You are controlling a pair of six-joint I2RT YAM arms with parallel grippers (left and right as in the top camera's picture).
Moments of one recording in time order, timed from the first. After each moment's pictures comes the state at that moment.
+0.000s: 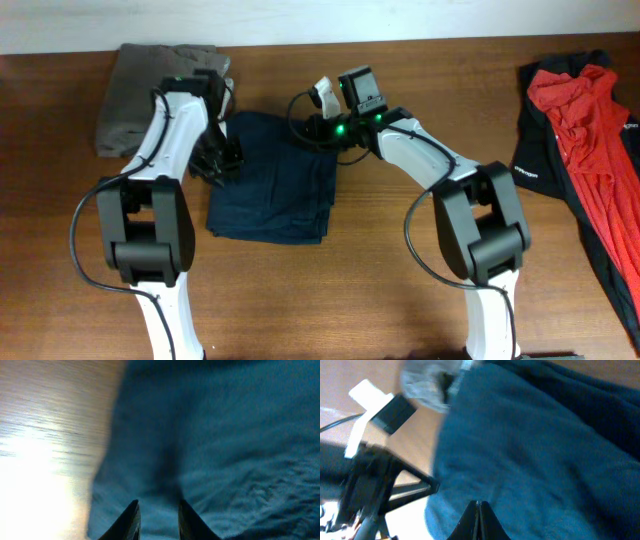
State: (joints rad) left arm -0.09 2.21 1.81 -1.32 0.09 -0.32; right arm 0.39 2.21 1.62 -0.29 -0.76 0.44
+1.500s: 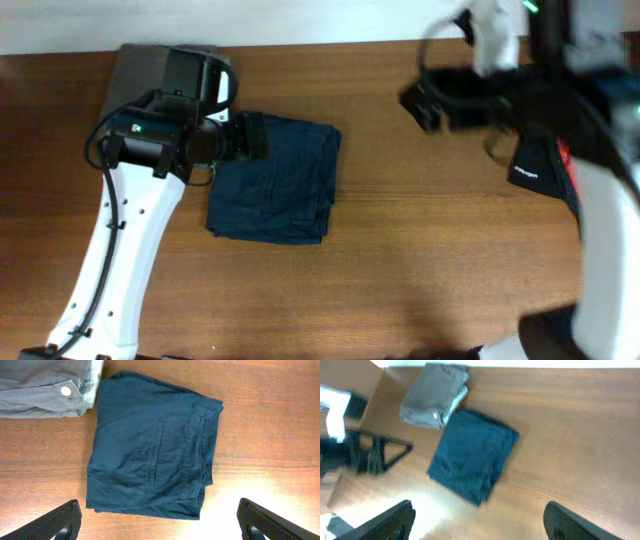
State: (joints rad) left arm -0.26 1.57 1.72 -1.19 0.03 -0.30; right arm 0.19 1.67 2.43 -1.61 -0.37 0.14
